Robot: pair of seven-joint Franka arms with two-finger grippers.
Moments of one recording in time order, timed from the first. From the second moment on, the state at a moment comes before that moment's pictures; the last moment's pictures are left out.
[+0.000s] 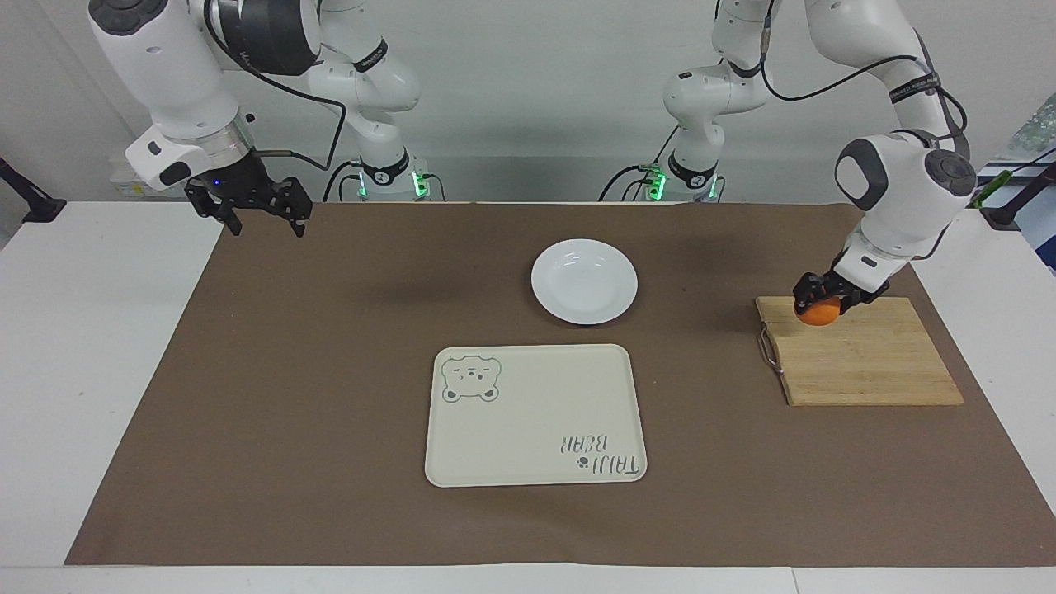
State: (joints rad) left arm 0.07 0.02 -0.02 -2.08 -0.02 2.07 0.10; right arm -0.10 0.01 0.08 -1.61 -0.04 1.55 -0.01
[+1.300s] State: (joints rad) left arm -0.57 -0.01 -0.04 -2.11 -0.12 2.04 -0.59; right arm -0.10 0.01 0.08 -1.61 -0.04 1.55 -0.01
